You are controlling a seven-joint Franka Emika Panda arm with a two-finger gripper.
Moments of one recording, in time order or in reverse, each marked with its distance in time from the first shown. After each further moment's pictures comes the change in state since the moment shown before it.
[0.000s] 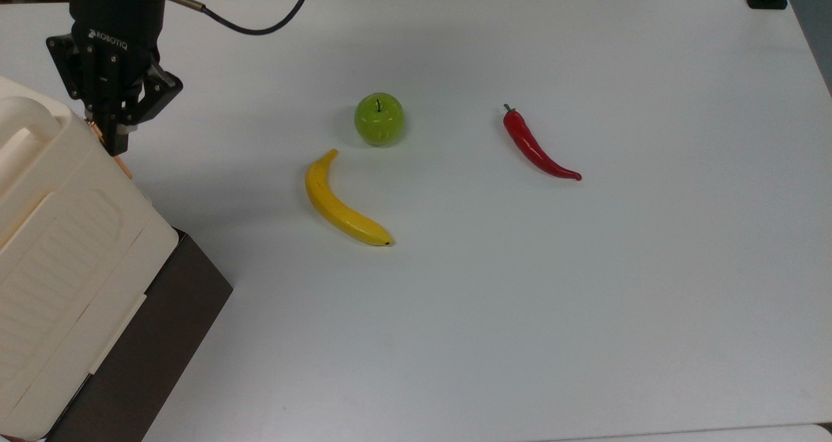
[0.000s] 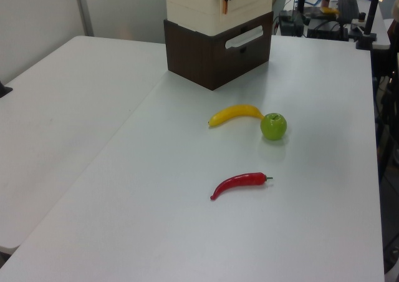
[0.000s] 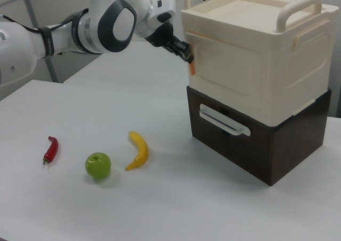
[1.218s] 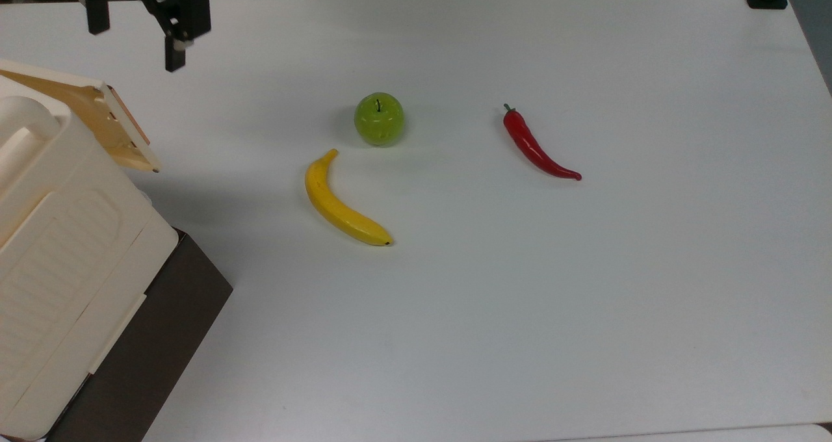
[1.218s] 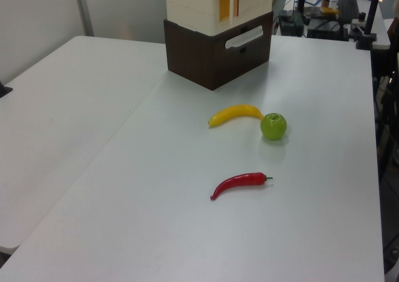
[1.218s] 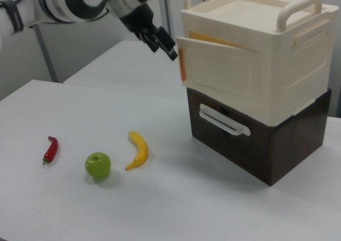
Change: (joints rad) arm 0.009 -0.125 0.018 0.043 0.016 -0.376 0.008
